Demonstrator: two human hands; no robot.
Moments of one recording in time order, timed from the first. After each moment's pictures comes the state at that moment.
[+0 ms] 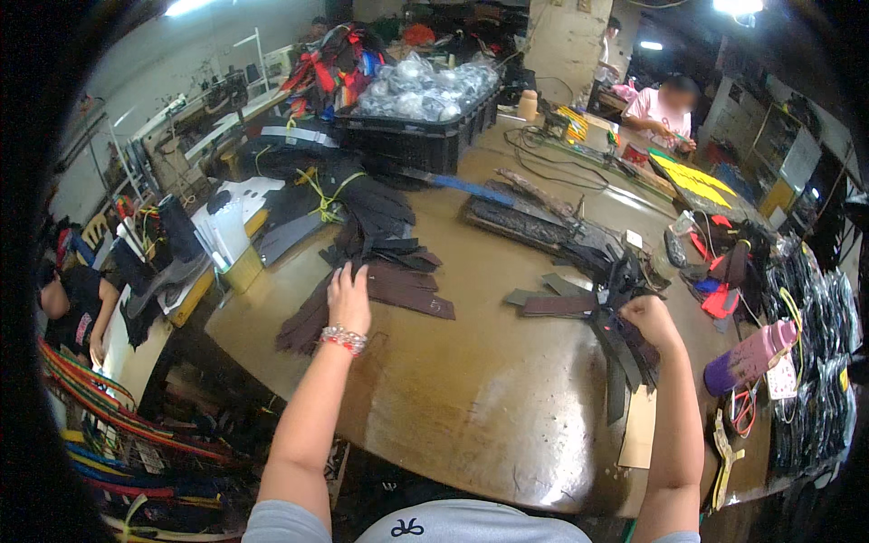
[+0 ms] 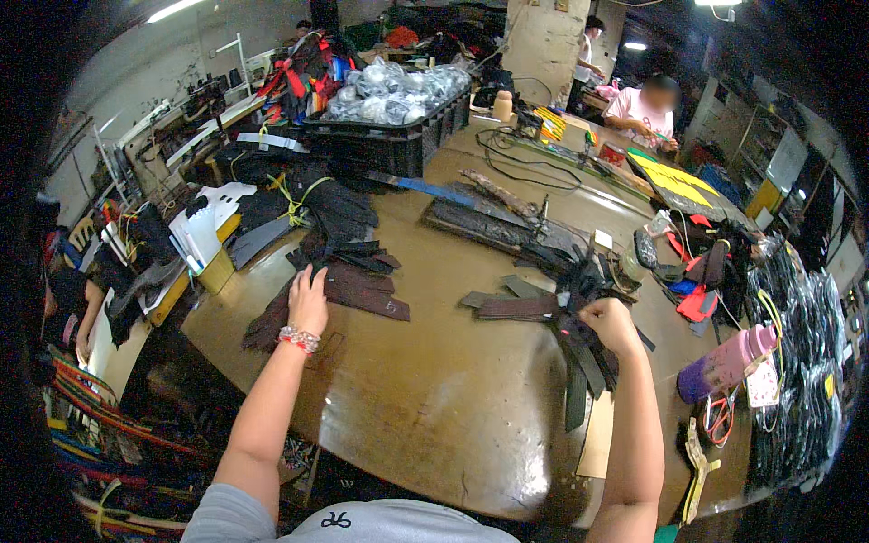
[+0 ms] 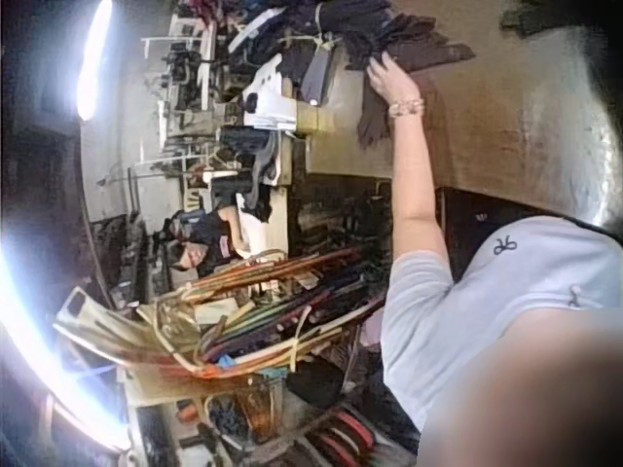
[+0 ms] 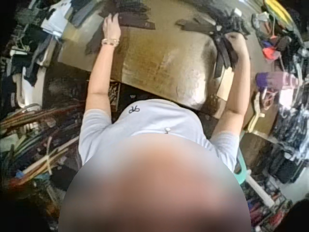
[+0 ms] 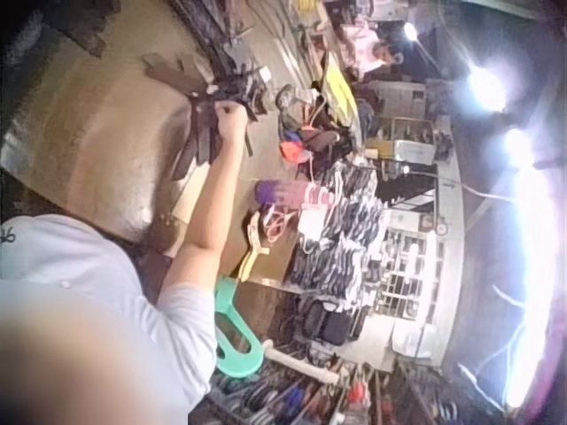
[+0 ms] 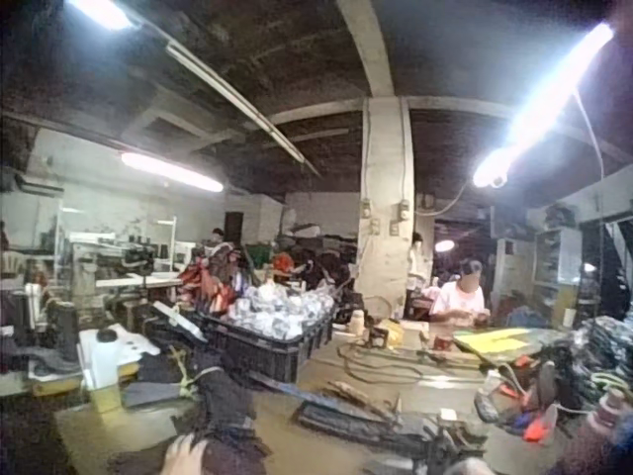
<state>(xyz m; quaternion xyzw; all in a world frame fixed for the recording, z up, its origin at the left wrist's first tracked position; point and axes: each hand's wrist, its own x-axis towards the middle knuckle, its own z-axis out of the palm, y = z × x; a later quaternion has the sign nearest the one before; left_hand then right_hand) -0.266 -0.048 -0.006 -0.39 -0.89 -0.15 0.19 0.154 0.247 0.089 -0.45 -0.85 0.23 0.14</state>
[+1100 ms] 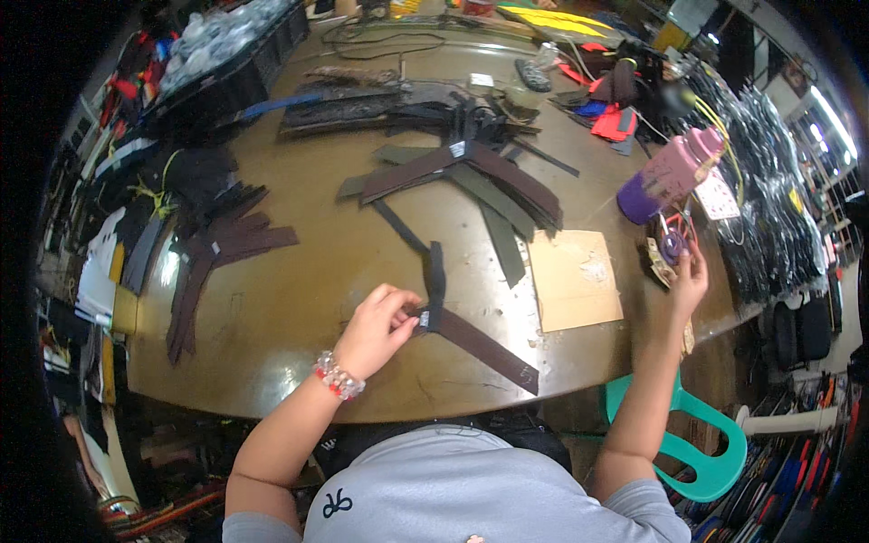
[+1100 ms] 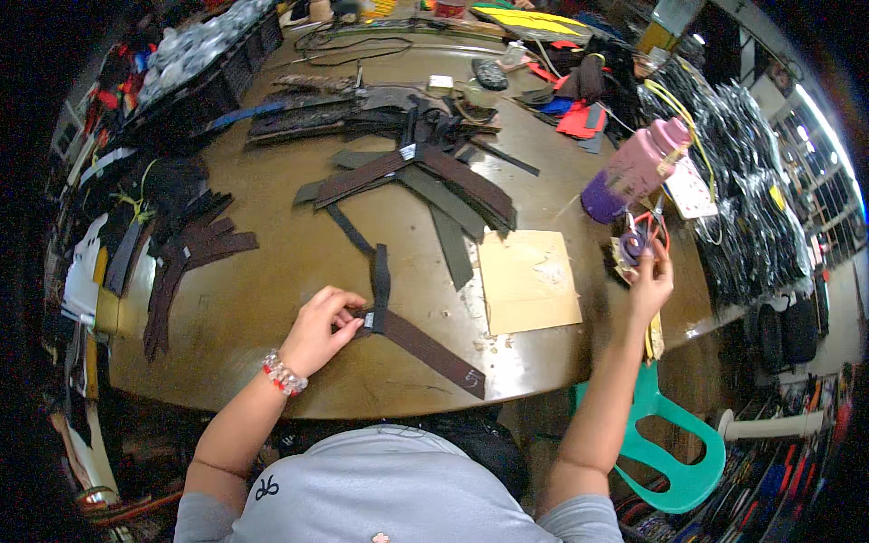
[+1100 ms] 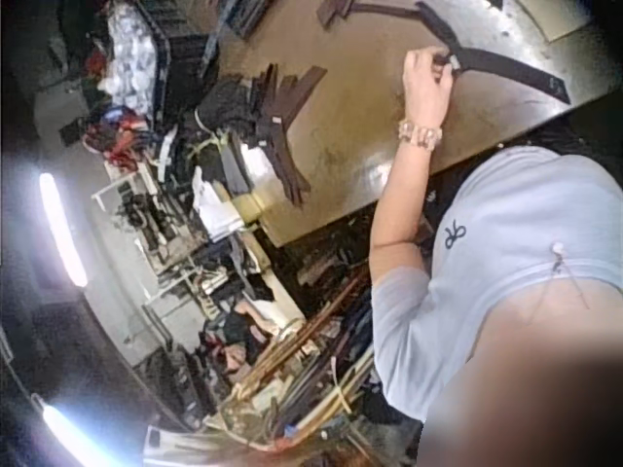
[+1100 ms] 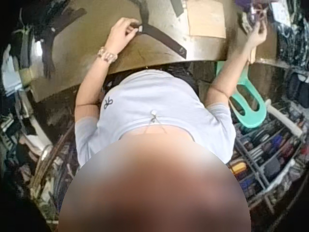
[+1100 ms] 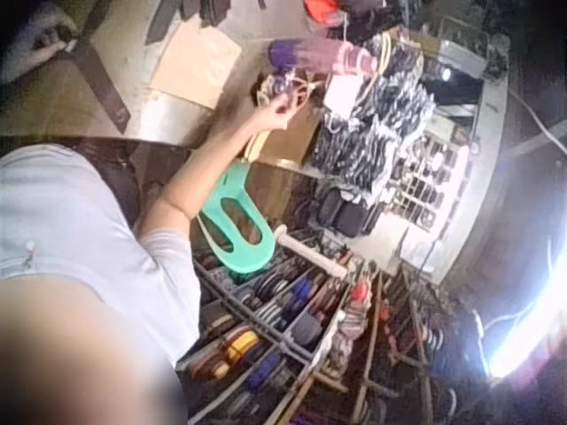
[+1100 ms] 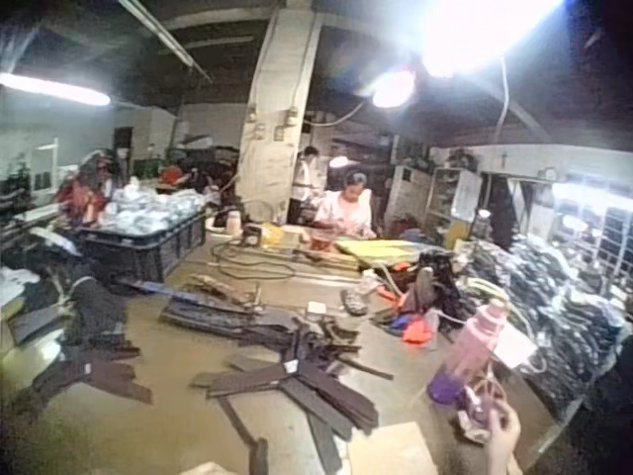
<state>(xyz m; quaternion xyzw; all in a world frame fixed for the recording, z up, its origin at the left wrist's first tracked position) -0.010 -0.027 0.003 -0.65 -0.60 -0.35 -0.32 0.443 0.159 0.023 -0.54 -0.45 0.22 0.68</state>
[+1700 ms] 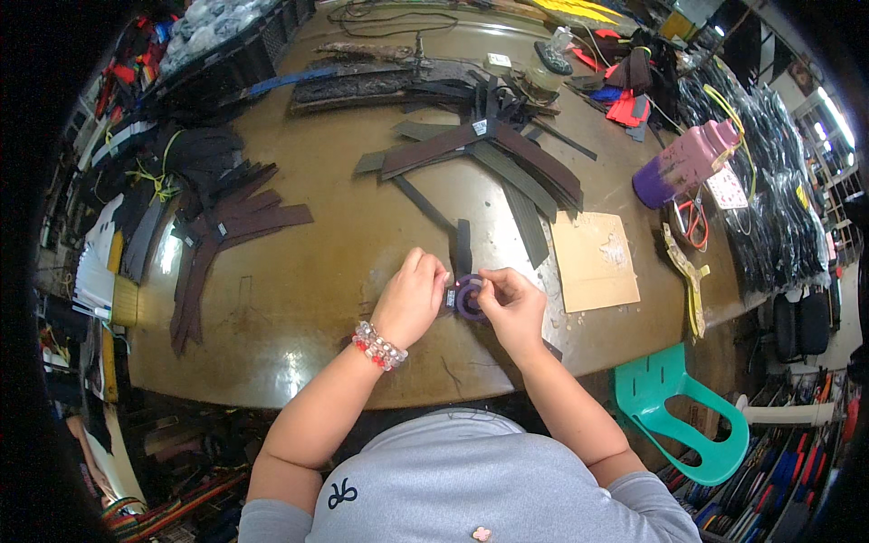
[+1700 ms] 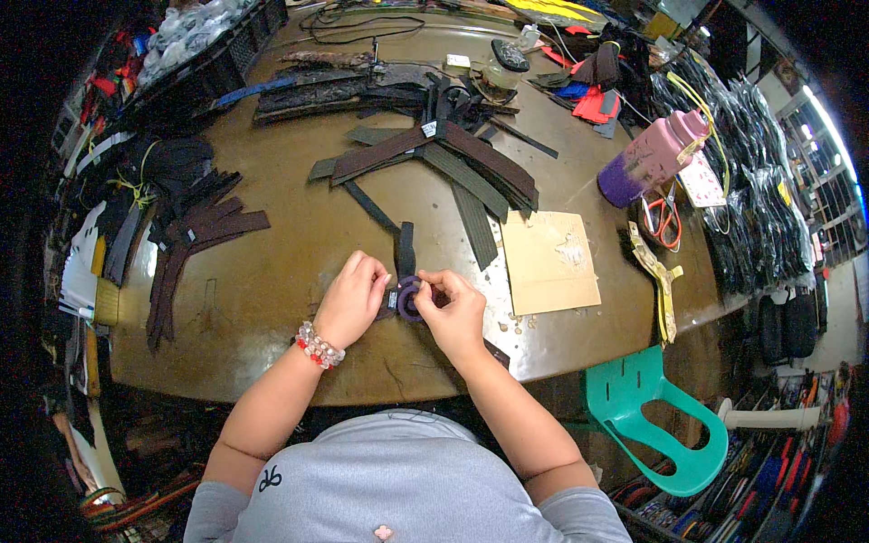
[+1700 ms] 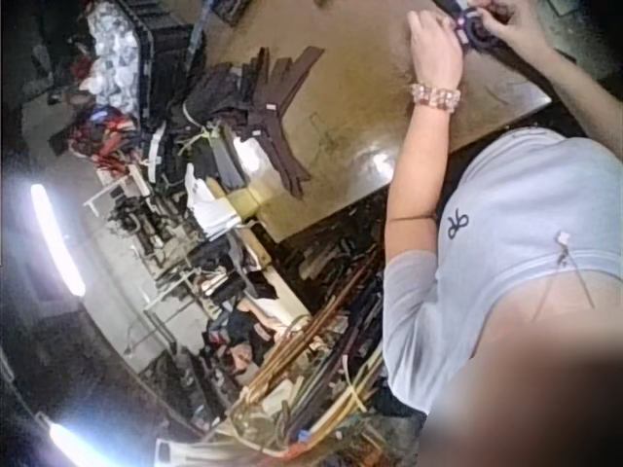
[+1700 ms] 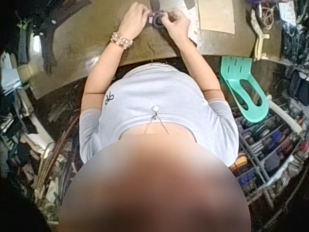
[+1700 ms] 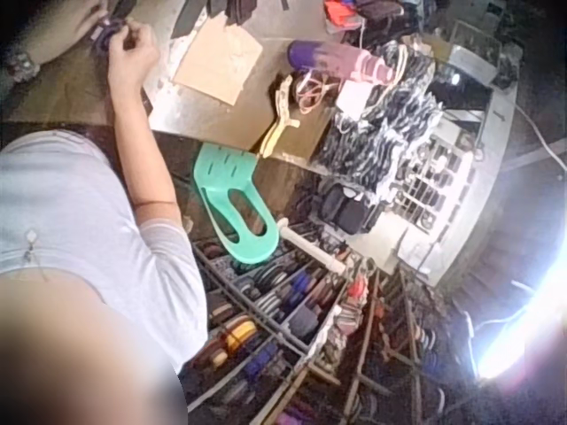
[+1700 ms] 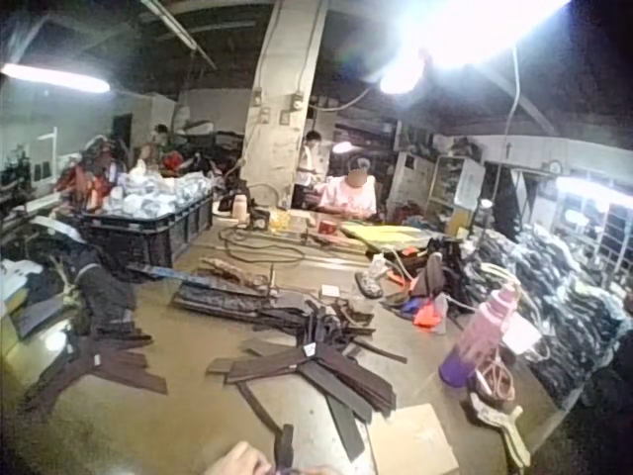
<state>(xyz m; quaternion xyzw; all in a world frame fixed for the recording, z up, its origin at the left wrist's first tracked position) -0.001 -0.003 -0.021 -0.67 -0.61 -0.37 -0.19 0.172 0.023 -0.035 -0.49 -0.62 0.41 0.46</state>
